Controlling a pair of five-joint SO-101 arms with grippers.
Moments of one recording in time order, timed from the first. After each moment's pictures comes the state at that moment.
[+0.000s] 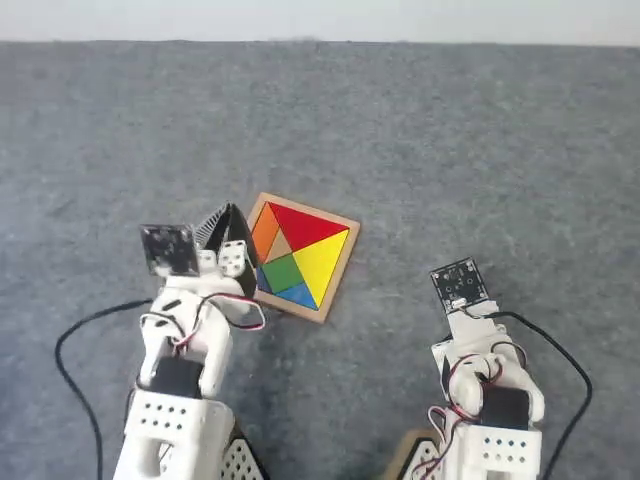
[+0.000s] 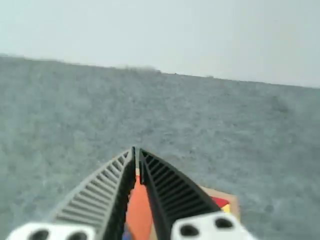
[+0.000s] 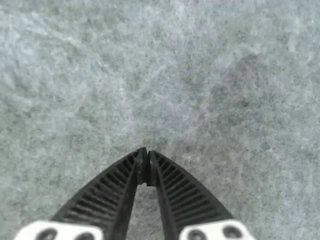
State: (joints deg) left arm 2.1 -80.5 93.8 16.2 11.6; right arm 1.9 -102.9 95.5 75.3 24.2
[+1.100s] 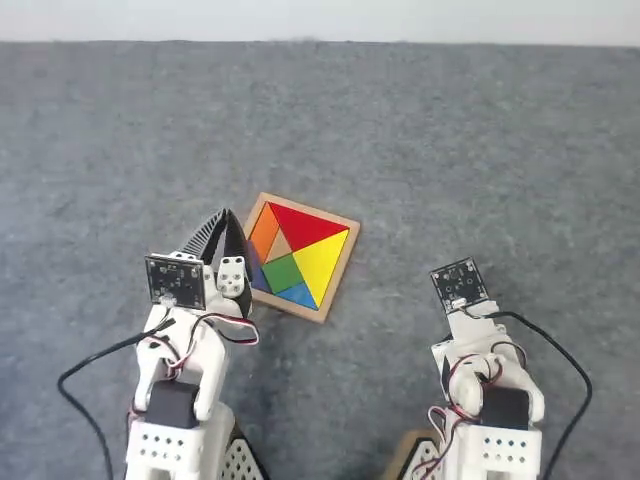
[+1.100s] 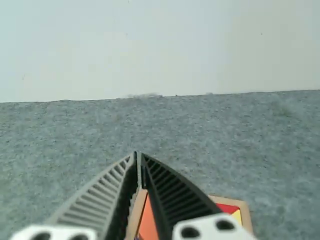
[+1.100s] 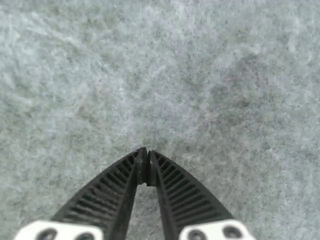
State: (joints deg) left arm 2.2 -102.9 97.2 30.8 7.0; right arm 1.9 -102.9 95.5 75.3 24.2
